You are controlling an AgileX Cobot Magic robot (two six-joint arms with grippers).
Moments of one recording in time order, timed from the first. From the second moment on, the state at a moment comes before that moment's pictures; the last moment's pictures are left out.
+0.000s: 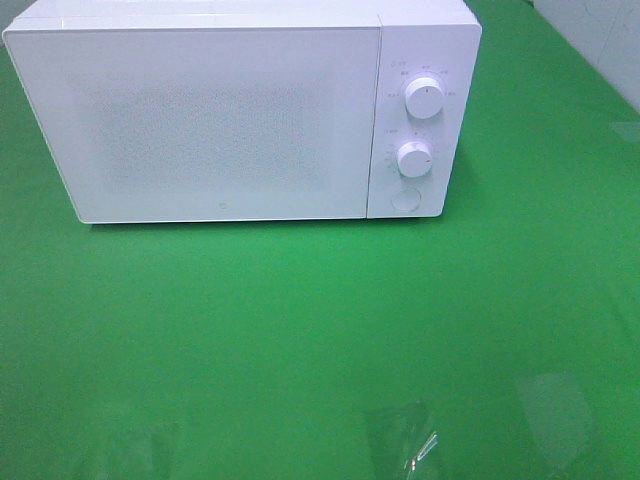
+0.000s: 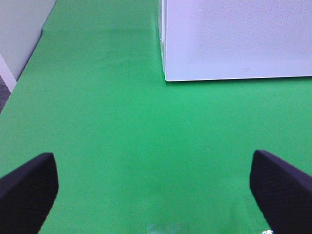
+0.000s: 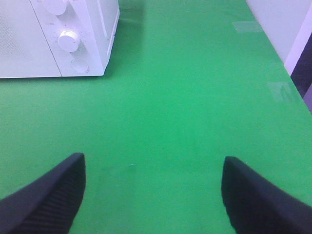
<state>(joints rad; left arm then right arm) 0.03 0.00 -0.50 -0.09 1.04 0.08 0.08 -0.01 -0.51 -0.08 1.02 0.12</state>
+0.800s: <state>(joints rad) 0.03 0.00 -0.50 -0.09 1.04 0.08 0.08 -0.01 -0.51 -0.08 1.02 0.13</state>
